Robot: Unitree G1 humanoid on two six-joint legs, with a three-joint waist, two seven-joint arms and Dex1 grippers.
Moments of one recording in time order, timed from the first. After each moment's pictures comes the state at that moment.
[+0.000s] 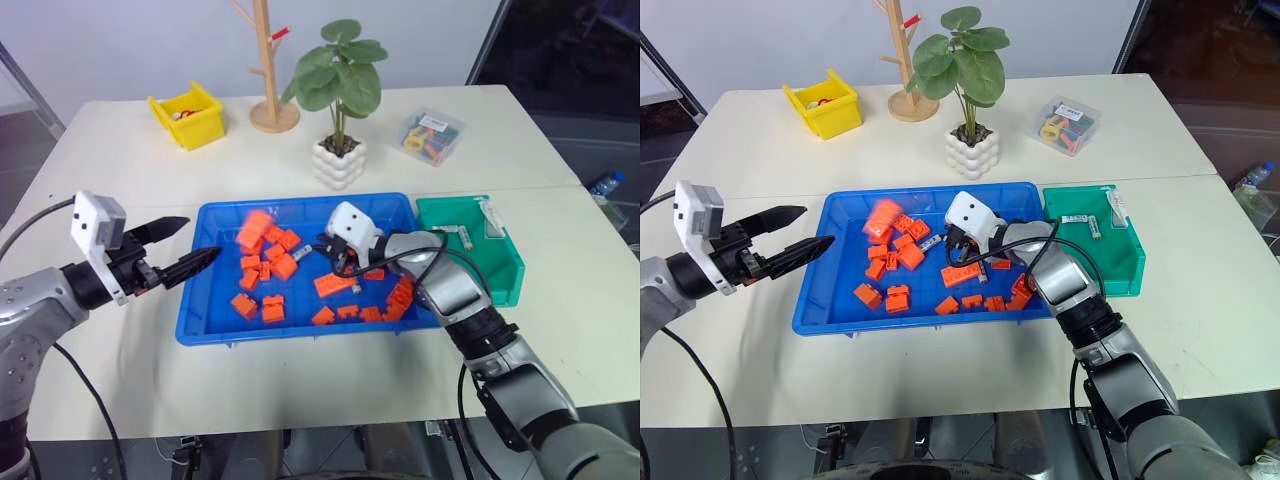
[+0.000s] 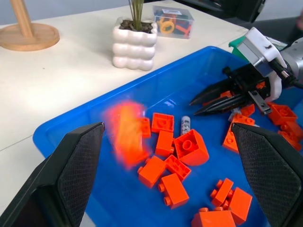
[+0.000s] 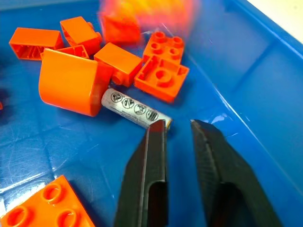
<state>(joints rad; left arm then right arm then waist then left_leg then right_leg) -0.05 0.82 0.44 -0.41 -0.84 0.70 -0.76 -0.66 -0.36 0.38 0.12 0.03 0.44 0.72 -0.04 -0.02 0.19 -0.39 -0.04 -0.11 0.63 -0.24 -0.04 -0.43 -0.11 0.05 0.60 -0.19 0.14</state>
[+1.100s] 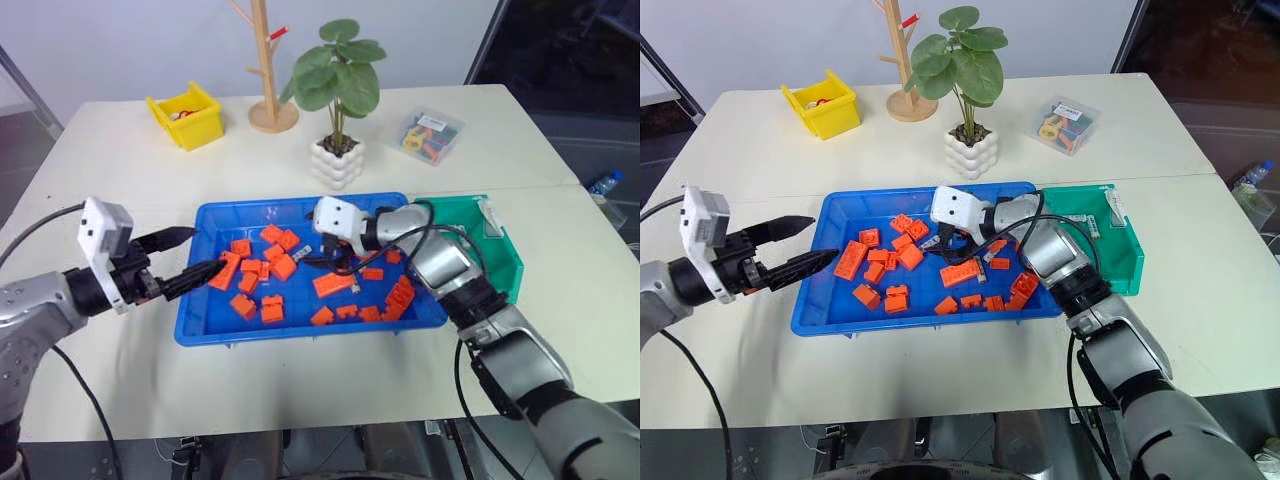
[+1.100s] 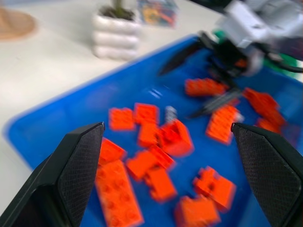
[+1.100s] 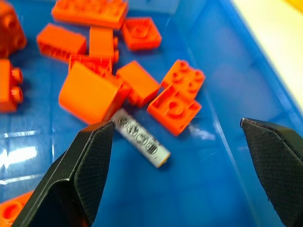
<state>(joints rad) -0.01 0.88 0.45 -0.46 -0.87 0.75 -0.84 -0.86 -0.35 0.44 0.39 -0.06 0.16 0.95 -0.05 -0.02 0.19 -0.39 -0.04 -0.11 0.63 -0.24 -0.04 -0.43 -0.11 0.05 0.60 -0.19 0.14</state>
